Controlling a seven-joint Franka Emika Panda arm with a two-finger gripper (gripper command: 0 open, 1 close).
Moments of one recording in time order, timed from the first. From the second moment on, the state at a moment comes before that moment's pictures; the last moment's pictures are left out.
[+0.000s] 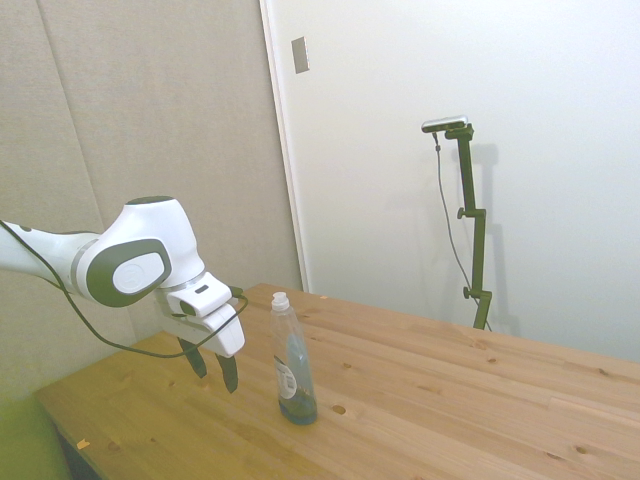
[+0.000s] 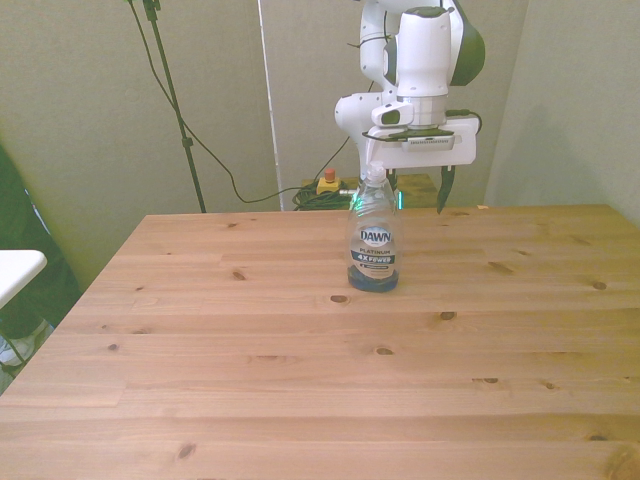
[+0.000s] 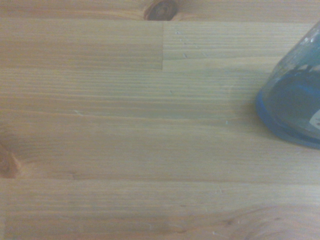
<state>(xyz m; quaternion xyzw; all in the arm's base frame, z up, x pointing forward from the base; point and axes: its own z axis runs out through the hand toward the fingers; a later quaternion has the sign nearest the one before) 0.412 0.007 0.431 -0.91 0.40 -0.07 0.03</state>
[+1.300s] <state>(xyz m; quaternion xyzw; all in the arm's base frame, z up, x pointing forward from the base) 0.410 -0.073 0.463 -0.87 0.47 -0.19 0.01</state>
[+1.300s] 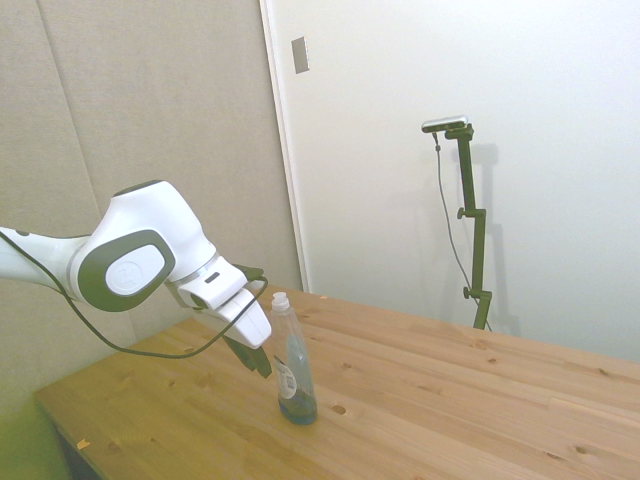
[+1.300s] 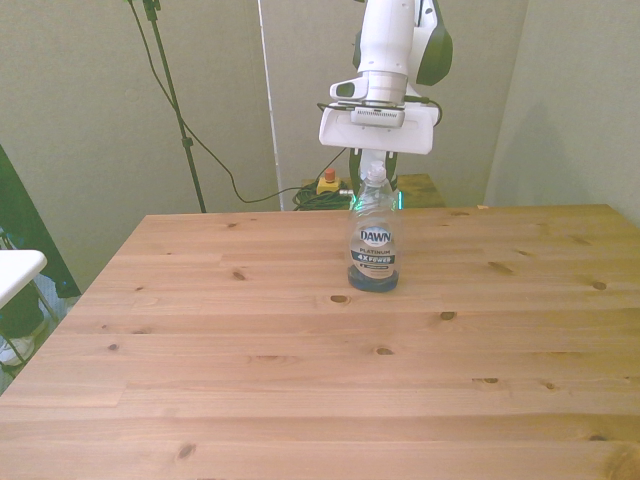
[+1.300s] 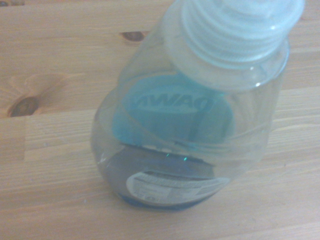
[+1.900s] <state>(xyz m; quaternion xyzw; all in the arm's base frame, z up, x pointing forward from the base) 0.504 -0.074 0.457 -0.85 0.49 -0.21 0.00</state>
